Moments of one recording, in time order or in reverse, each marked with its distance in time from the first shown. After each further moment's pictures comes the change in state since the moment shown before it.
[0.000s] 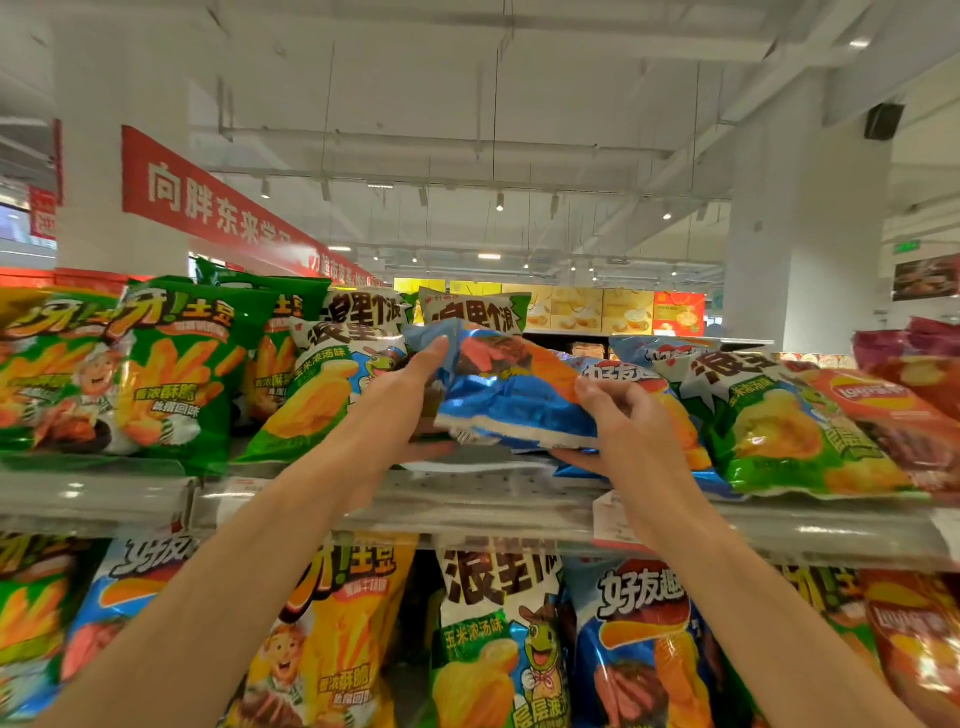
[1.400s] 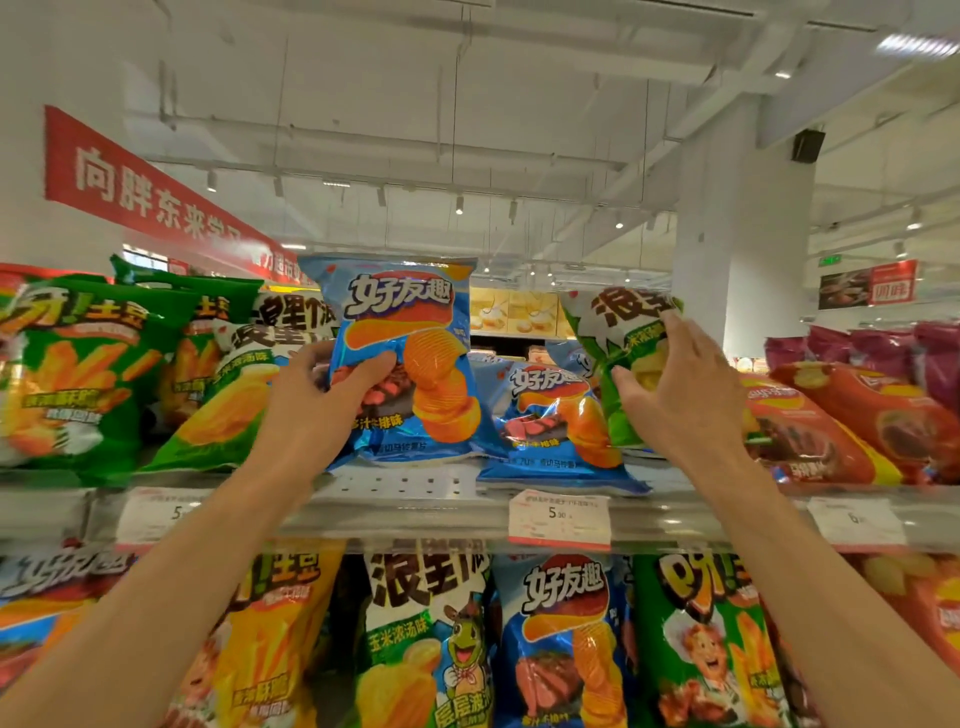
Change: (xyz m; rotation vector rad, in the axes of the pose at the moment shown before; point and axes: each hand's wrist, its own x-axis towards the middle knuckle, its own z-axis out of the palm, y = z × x) left_hand 0.000 -0.008 0.013 0.011 0.247 0.366; right_hand 0.060 -0.022 -0.112 -1.226 0.374 -0.343
